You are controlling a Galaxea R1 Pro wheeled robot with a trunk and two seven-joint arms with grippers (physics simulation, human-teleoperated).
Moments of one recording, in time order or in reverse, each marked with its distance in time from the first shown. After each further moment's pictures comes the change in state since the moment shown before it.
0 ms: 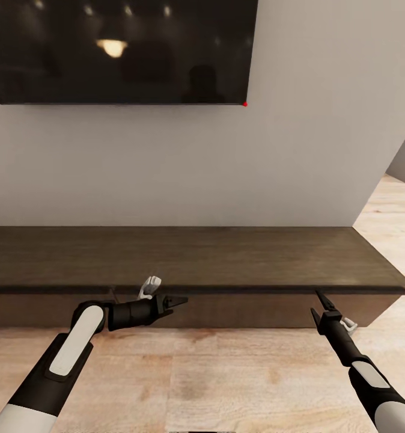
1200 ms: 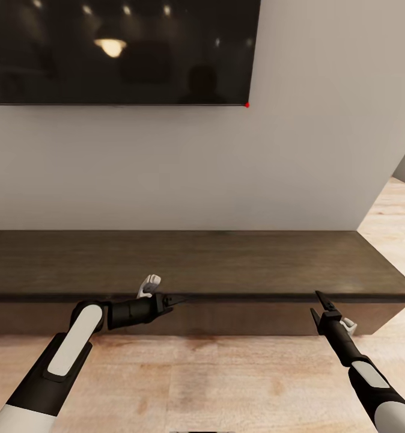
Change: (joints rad) left arm 0.001 0.002 0.001 -0.026 0.001 0.000 0.000; right arm 0.000 0.001 0.000 0.000 0.001 0.000 -0.001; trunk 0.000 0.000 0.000
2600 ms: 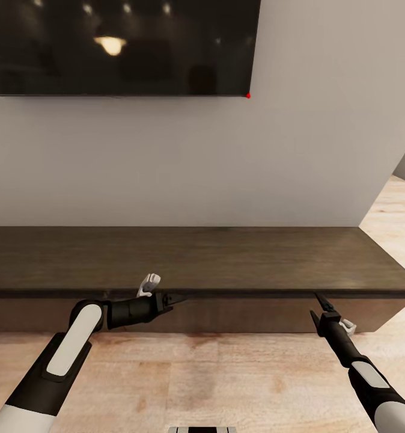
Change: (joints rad) left arm 0.000 0.000 0.002 -0.013 0.000 0.000 0.000; right arm 0.000 0.000 0.000 0.001 -0.002 0.000 -0.049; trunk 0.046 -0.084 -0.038
